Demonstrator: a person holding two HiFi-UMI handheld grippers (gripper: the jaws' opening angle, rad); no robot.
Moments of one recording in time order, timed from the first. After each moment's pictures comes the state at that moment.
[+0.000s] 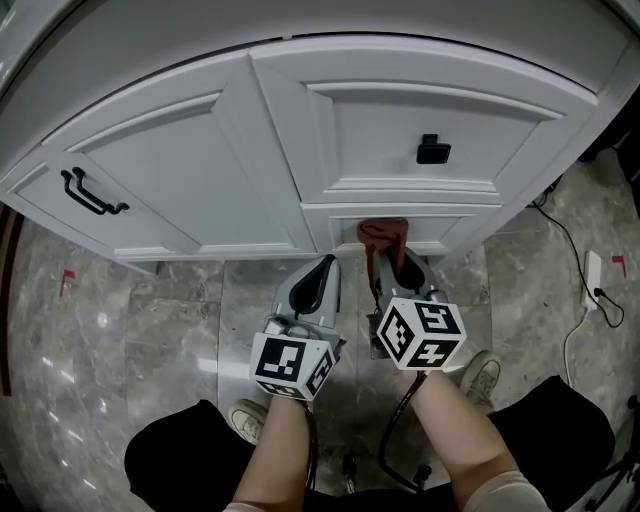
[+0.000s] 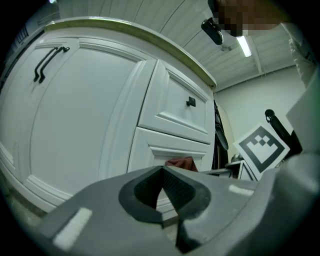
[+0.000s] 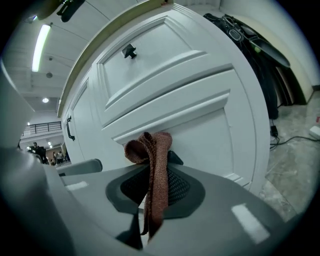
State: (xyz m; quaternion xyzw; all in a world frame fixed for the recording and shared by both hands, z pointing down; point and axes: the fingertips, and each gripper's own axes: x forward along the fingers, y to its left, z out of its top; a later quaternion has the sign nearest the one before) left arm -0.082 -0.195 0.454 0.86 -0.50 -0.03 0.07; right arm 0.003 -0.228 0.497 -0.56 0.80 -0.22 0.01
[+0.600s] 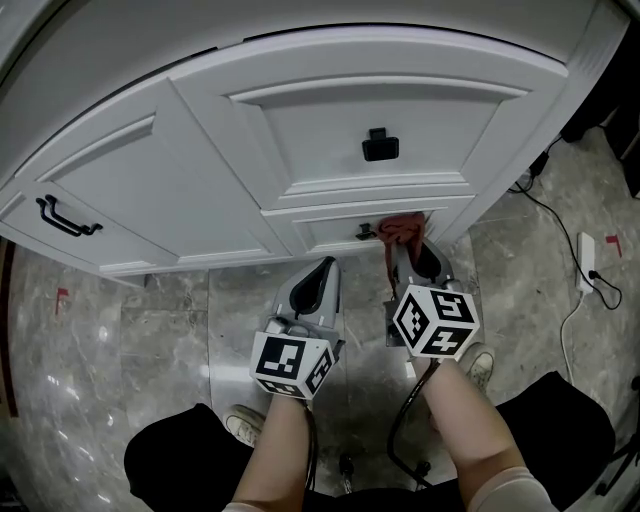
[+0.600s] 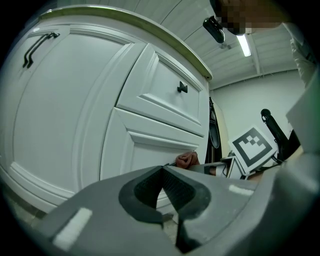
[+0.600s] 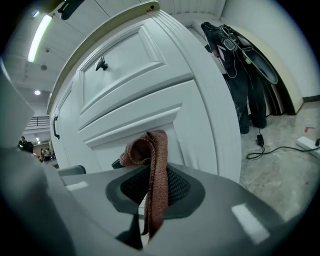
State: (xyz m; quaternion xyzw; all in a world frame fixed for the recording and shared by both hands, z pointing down) left arm -0.036 -0.201 0.473 0.88 -0.47 -0.01 0.09; right arm 0.083 -0.242 0.508 -0.61 0.77 -0.20 0.01
